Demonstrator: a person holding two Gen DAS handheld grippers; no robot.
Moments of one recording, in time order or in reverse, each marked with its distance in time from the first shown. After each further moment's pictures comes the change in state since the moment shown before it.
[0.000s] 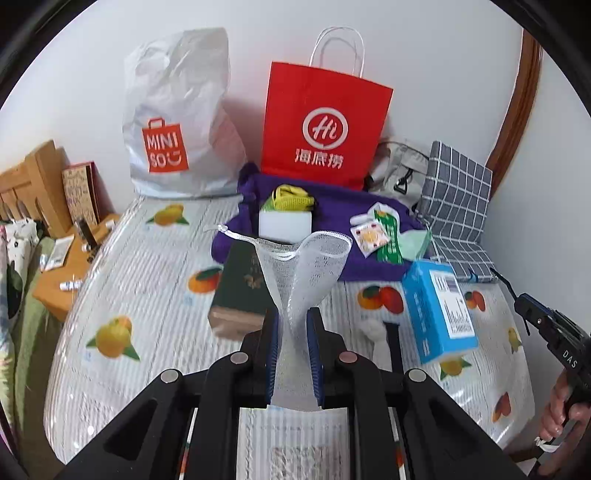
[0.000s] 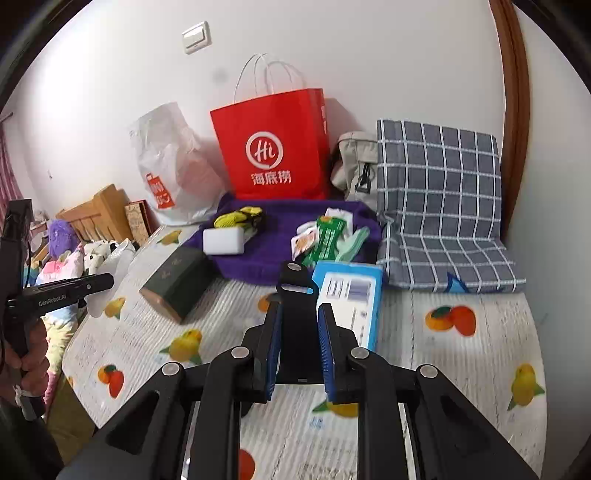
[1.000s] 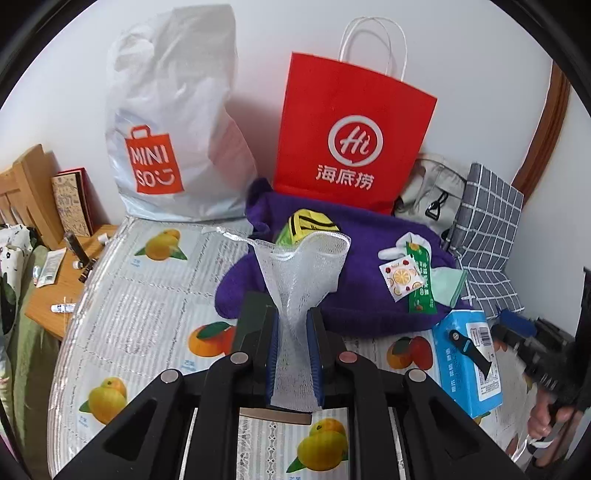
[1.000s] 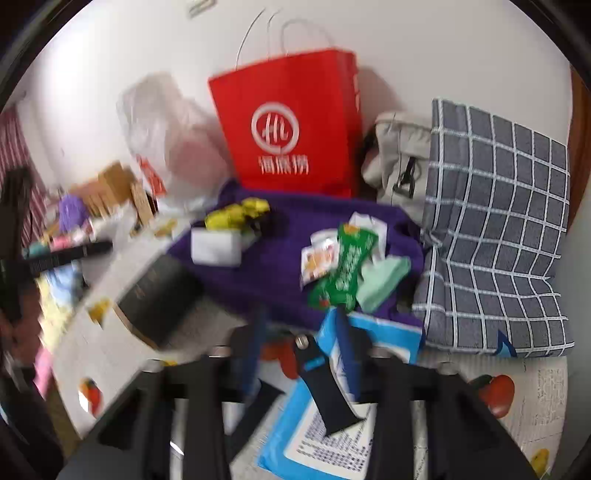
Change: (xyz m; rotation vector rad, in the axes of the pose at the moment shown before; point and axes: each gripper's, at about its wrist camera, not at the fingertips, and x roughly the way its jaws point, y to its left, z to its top) left arm 0.070 0.023 0.062 -0.027 0.025 0.016; right arm 0.113 -0.002 0.038 -0.132 0.132 0.075
